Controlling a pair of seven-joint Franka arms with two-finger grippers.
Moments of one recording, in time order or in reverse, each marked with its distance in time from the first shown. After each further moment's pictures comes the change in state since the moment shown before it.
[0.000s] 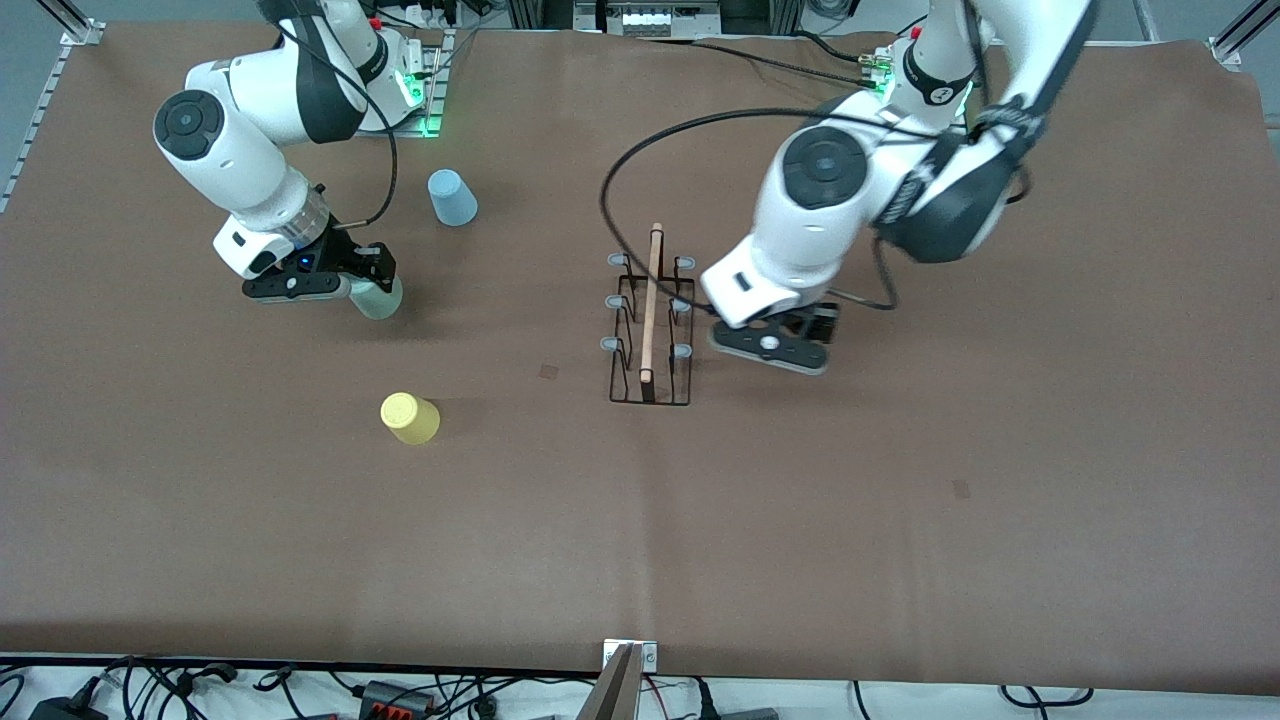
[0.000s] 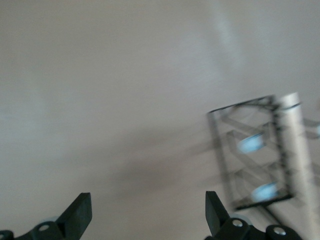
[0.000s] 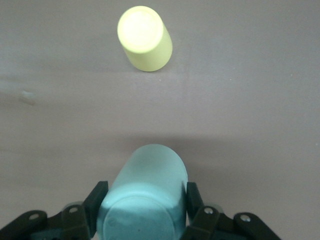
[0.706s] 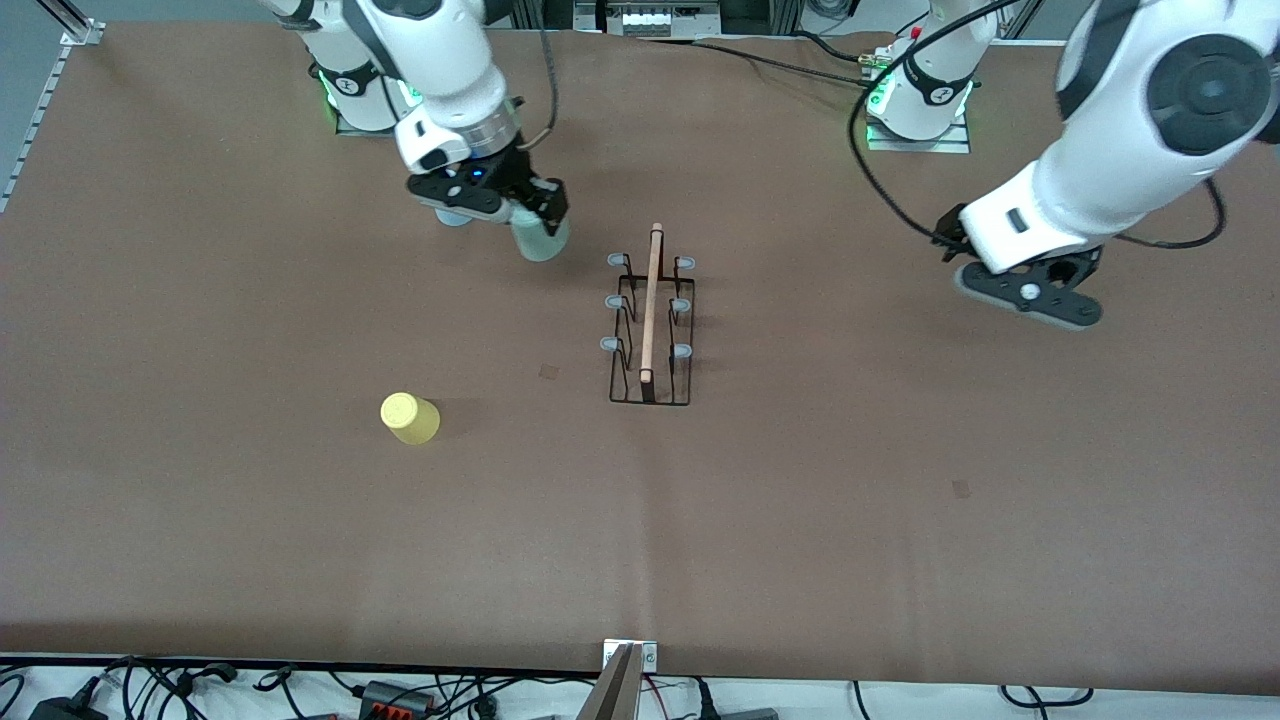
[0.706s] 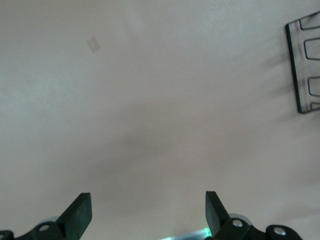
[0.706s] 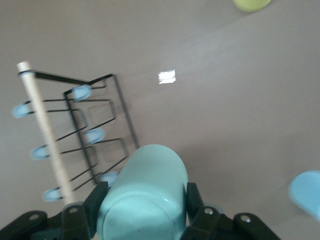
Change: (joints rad) left arm 0.358 -0.279 -0.006 -0.071 -0.147 -0.341 0.425; right arm 0.085 0.076 0.408 0.282 0.002 -0.080 0.924
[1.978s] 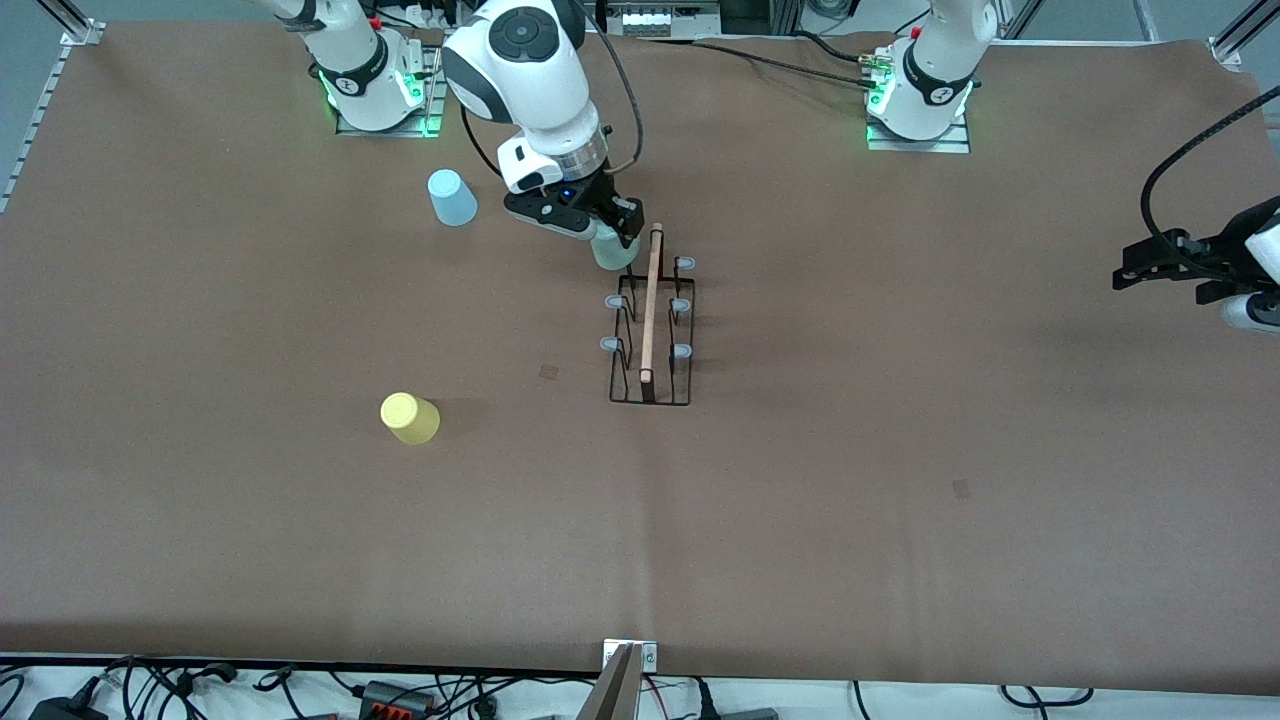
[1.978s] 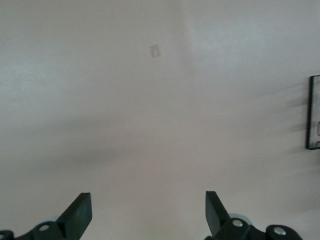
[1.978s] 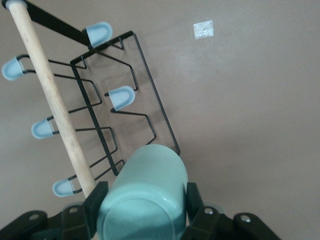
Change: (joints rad) left arm -0.068 0.027 0.396 0.095 -0.141 0.030 0.106; right arm 0.123 0.233 0.001 0.064 -0.162 0.141 0.233
